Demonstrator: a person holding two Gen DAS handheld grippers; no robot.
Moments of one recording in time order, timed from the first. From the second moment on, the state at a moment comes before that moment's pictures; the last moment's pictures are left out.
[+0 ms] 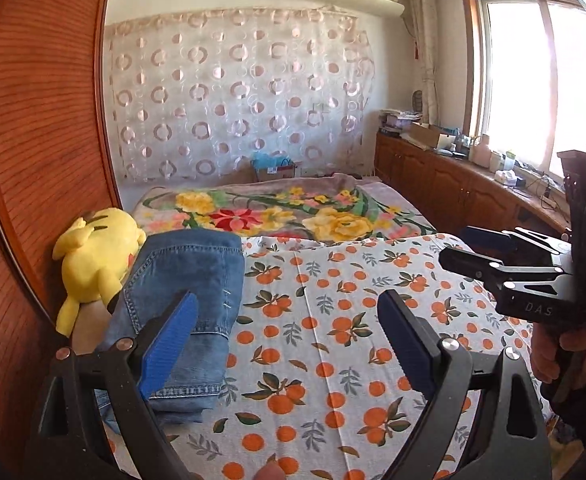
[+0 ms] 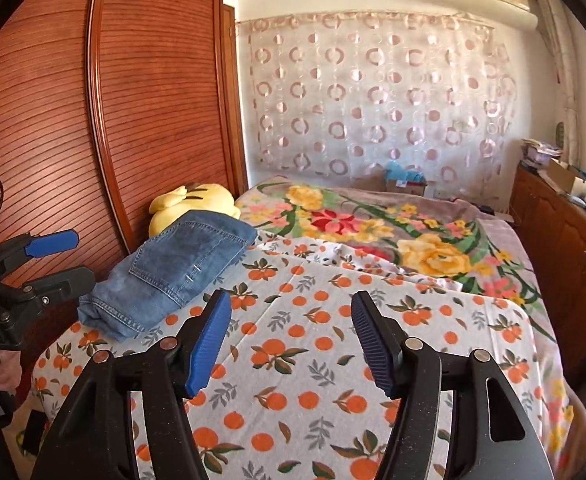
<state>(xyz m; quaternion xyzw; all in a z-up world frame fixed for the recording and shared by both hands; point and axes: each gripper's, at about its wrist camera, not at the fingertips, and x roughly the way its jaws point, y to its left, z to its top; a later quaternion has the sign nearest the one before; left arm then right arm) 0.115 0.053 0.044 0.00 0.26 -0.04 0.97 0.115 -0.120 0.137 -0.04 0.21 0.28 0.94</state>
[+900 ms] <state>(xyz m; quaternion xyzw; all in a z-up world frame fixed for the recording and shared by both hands) 0.043 -0.002 0.071 -0.01 0.22 -0.04 0.97 -0.027 -0.157 0.140 0.01 0.16 0.18 0.97</state>
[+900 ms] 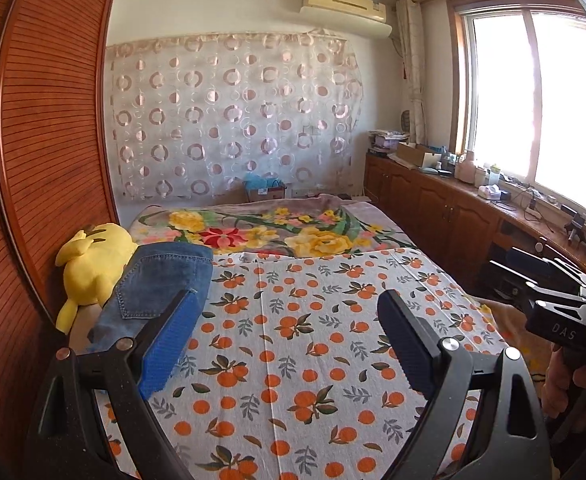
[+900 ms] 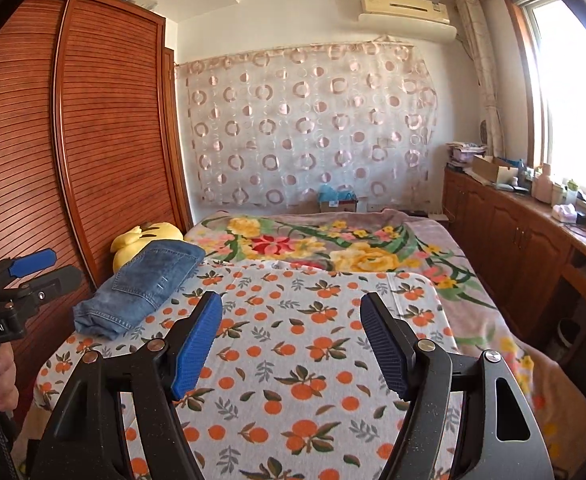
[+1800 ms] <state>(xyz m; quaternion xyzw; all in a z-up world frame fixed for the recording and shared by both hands) 0.028 0.012 0.055 -0.01 0.24 -0.02 0.97 -0.041 -0.172 0.132 0.01 0.17 0.17 0.97</state>
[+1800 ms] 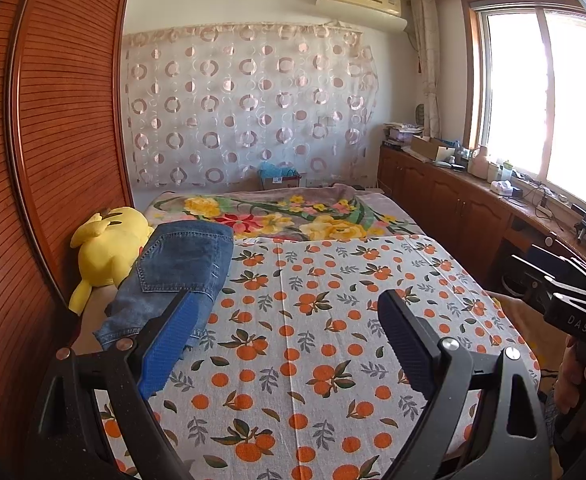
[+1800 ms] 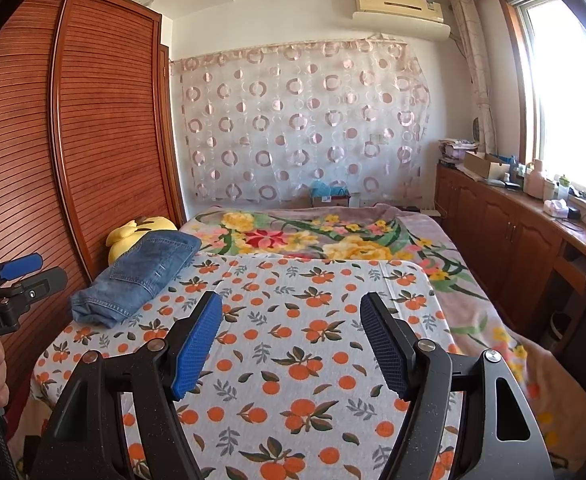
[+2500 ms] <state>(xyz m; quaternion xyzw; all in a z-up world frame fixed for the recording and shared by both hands) 0.028 0.009 0.055 -0.01 0.24 -0.02 0.97 -0.038 -0.177 0.132 0.01 0.17 0.18 0.97</state>
